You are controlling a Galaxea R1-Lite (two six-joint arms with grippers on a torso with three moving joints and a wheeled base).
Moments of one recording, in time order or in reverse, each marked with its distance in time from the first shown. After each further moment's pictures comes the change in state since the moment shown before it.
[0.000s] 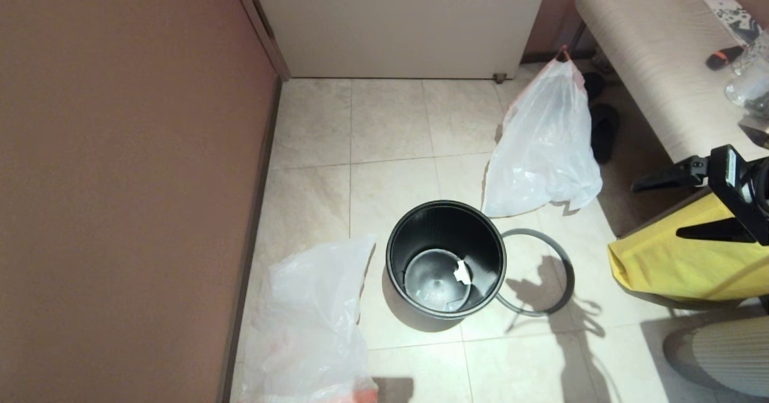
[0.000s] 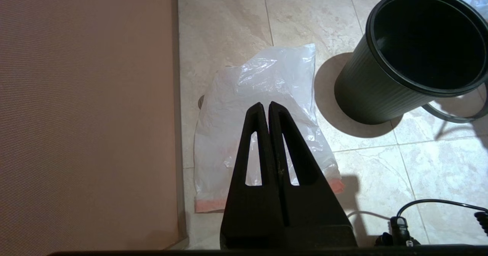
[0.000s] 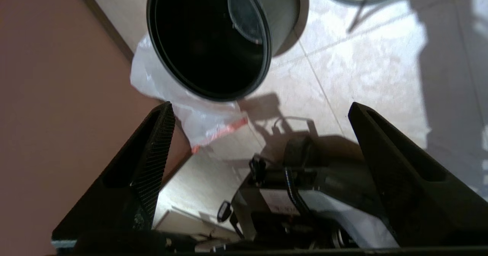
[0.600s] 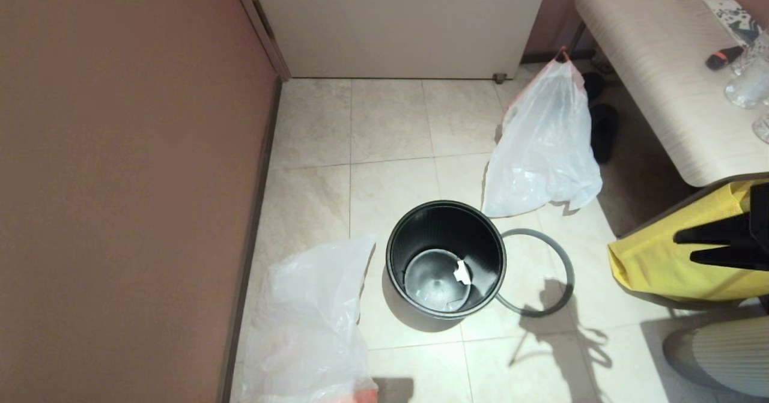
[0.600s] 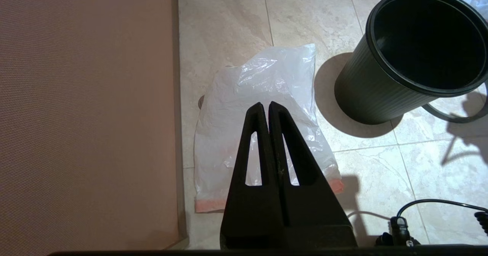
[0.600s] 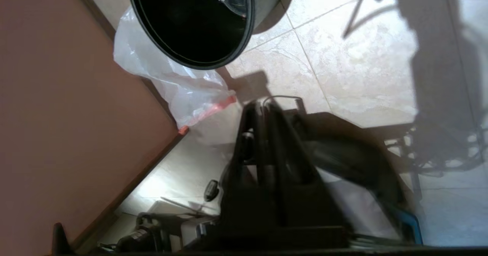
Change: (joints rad) left arm 0.000 0.000 0.000 0.000 0.000 0.000; right arm 0.023 -0.172 0.182 -0.001 -0.038 -0.002
